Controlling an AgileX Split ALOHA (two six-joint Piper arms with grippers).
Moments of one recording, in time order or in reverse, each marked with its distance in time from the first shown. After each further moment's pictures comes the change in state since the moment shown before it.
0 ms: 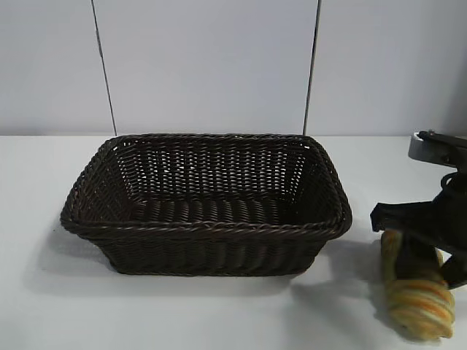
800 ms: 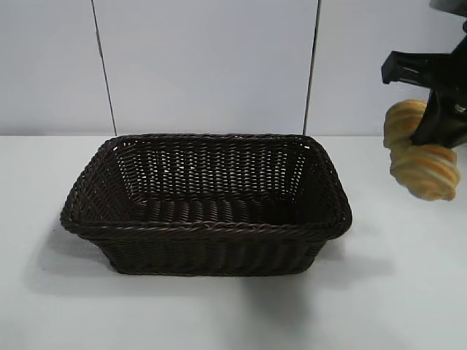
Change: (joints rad) left arm 0.000 0.000 0.000 0.000 0.000 0.000; right arm 0.024 -0.177 -0.363 -0.033 0.335 -0.042
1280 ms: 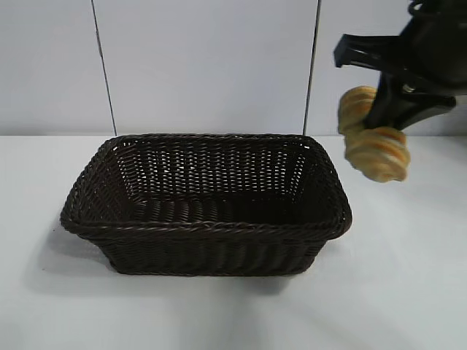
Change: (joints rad) left arm 0.000 0.000 0.000 0.000 0.000 0.000; right arm 0.280 0.292 -0.315 0.019 0.063 -0.150
